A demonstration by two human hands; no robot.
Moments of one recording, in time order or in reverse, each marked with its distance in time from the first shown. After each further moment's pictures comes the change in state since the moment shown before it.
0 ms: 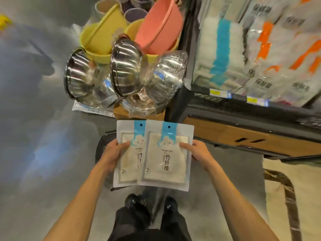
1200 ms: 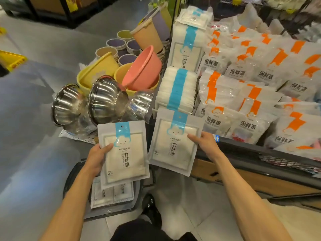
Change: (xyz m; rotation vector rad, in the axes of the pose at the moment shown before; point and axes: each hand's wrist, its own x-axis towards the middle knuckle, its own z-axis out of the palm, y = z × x) left_hand -0.031 0.076 0.156 -0.200 0.090 0.224; right_hand 0.022 -0.090 -0.250 0.026 0.050 -0.416
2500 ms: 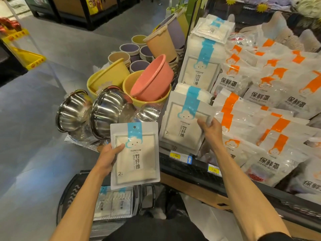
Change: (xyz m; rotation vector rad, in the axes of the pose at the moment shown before) left_hand 0.083 0.051 0.074 -0.033 -0.025 0.058; right_hand 0.192 -0.052 -0.010 -0.003 0.249 -0.212
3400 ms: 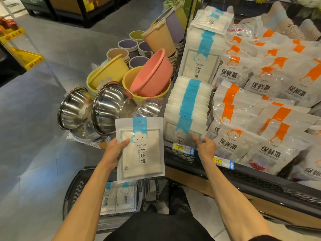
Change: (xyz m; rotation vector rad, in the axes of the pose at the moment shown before) left_hand -0.014 0.002 0.009 -0.042 -0.029 -0.014; right_hand -0.061 0.094 0.025 -0.185 0.176 0.163
